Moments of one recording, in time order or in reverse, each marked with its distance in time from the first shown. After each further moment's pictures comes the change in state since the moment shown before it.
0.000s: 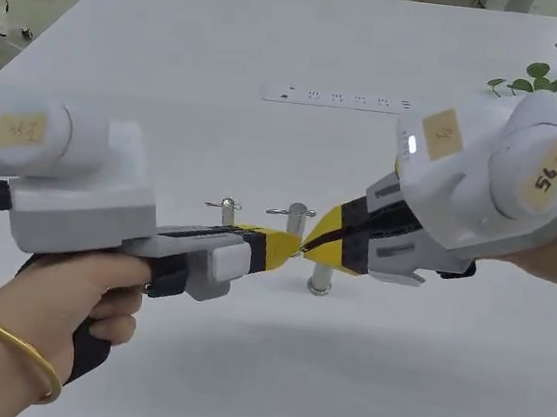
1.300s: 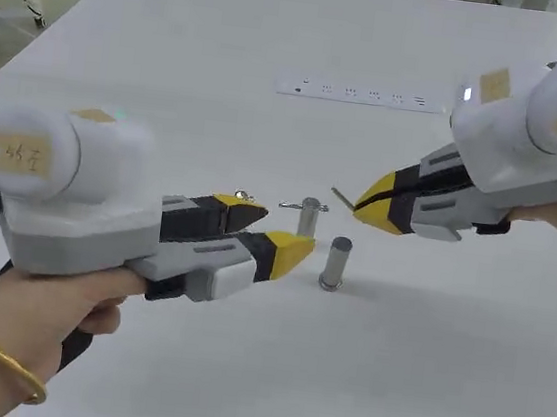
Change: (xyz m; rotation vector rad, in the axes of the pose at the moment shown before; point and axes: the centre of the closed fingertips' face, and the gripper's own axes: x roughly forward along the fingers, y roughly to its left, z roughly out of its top) left arm -0.013 0.011 0.010 0.295 -0.039 0.072; right arm -0.007 -0.035 -0.031 0.187 0.025 -0.068
